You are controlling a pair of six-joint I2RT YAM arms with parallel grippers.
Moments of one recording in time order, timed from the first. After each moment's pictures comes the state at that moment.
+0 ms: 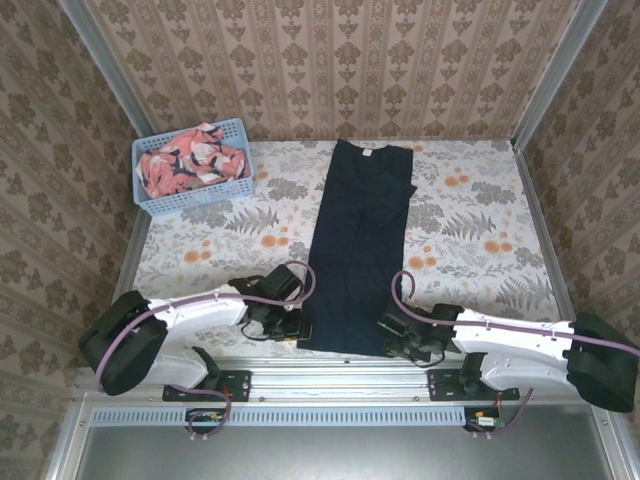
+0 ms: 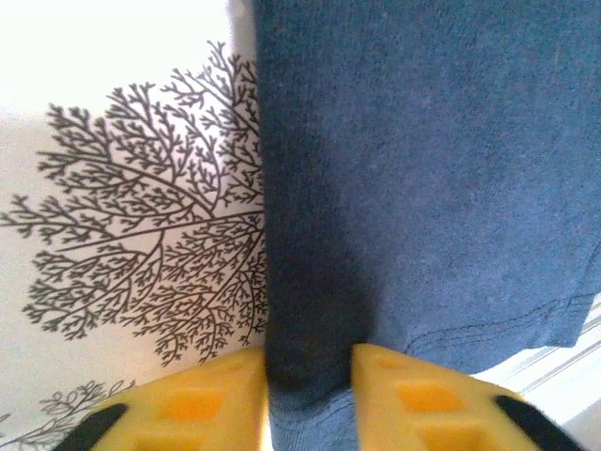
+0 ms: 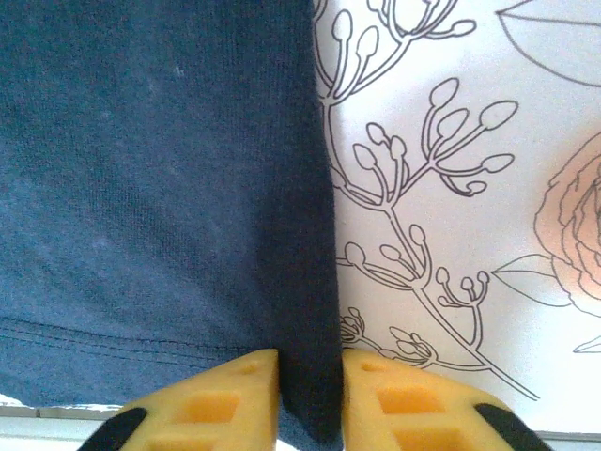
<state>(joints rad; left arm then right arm) -0.90 1.34 0.55 -0.48 0.40 -0.81 1.04 1.08 0.44 -0.65 0.00 1.33</state>
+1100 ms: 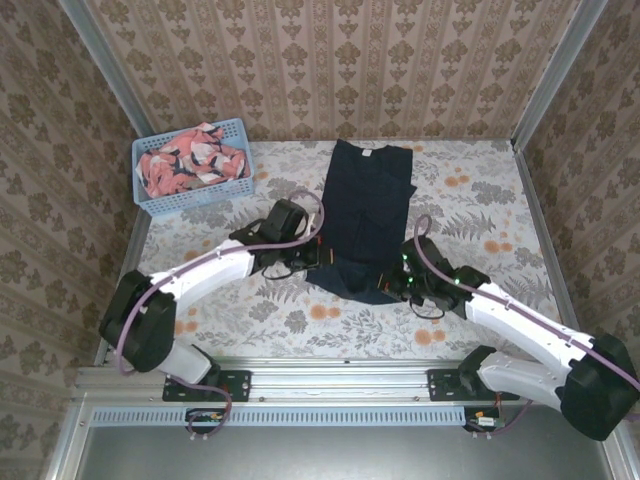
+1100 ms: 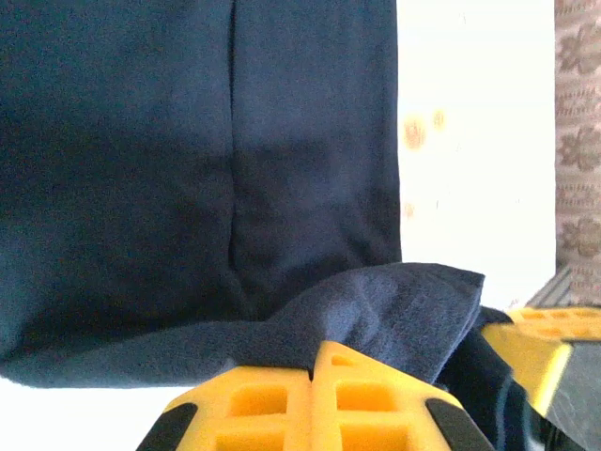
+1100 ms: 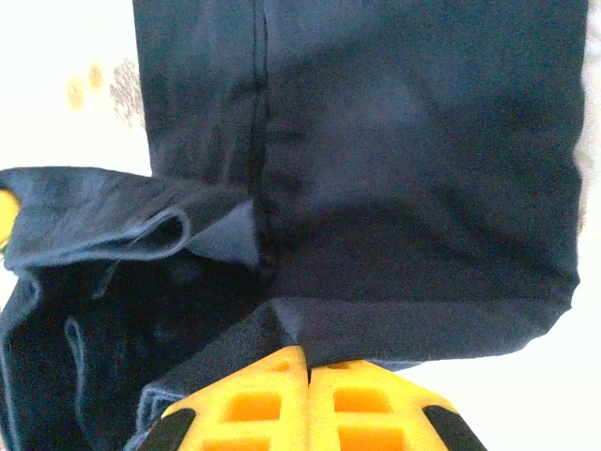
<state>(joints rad) -0.70 1.51 0.99 -0.34 0.43 -0.71 0.58 1.07 0.67 -0.51 -0.14 0.97</state>
